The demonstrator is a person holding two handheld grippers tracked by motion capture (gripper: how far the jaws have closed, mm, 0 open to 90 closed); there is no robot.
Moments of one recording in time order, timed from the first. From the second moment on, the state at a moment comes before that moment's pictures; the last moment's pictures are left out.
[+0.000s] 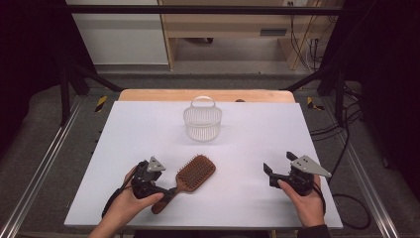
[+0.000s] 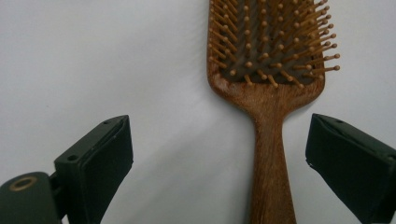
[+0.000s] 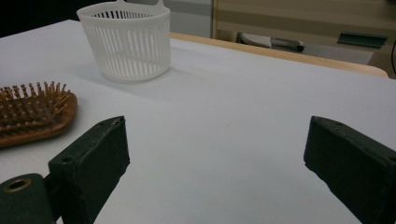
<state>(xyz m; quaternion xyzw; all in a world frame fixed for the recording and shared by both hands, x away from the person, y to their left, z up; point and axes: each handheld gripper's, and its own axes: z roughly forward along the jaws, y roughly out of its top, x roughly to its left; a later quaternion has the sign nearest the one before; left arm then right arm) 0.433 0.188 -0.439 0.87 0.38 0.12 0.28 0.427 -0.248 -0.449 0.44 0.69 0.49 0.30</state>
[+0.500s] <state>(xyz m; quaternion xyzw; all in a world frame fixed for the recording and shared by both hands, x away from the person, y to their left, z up) 0.434 0.165 -0.442 0.90 0.35 0.09 0.25 0.429 -0.246 -0.451 0.43 0.70 0.49 0.30</state>
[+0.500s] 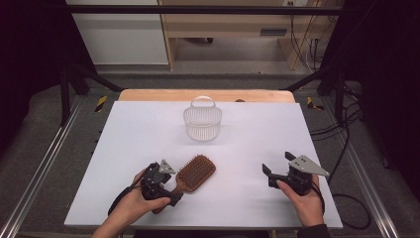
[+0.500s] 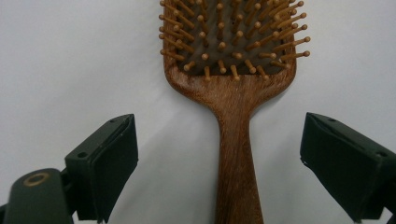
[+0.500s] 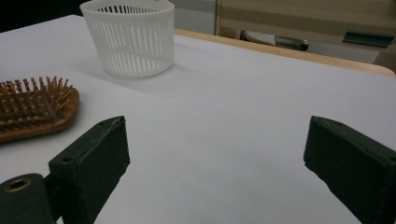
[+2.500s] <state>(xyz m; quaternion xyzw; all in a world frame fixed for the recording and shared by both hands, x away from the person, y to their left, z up) 0.441 0.146 -0.454 0.92 0.33 0.08 0.20 0.427 -0.246 -0.449 0.43 0.70 0.49 0.30</state>
